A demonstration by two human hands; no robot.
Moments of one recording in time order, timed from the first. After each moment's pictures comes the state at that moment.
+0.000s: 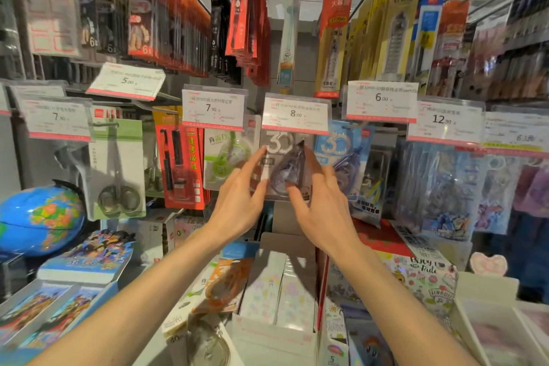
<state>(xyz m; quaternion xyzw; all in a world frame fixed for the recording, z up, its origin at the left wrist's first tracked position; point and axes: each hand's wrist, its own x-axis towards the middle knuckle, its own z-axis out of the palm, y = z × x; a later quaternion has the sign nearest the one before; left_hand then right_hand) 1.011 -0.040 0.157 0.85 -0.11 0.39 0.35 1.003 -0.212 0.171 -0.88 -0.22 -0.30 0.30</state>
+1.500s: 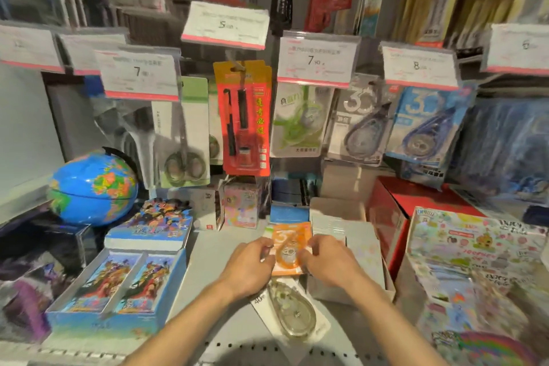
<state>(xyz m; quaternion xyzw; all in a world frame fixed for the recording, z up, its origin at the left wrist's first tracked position) 0.972 0.070 0.002 0.93 0.01 0.04 0.36 0.995 -0.106 0.034 -0.97 -0.05 0.03 0.24</state>
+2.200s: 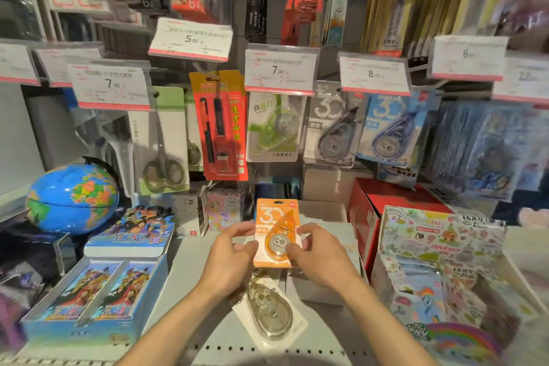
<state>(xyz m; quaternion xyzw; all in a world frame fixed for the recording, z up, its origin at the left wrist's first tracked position) 0.949 0.047 0.032 0.77 0.06 0.13 0.62 0.972 -0.129 0.059 -0.94 -0.06 -0.03 0.34</state>
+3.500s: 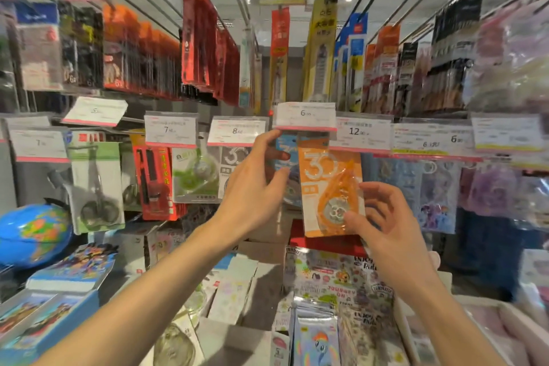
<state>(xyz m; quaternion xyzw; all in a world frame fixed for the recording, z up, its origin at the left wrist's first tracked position) 0.923 -0.165 0.229 0.82 -0.16 0.37 0.41 0.941 -0.372 0.179 -0.67 -0.25 -0.22 0.66</state>
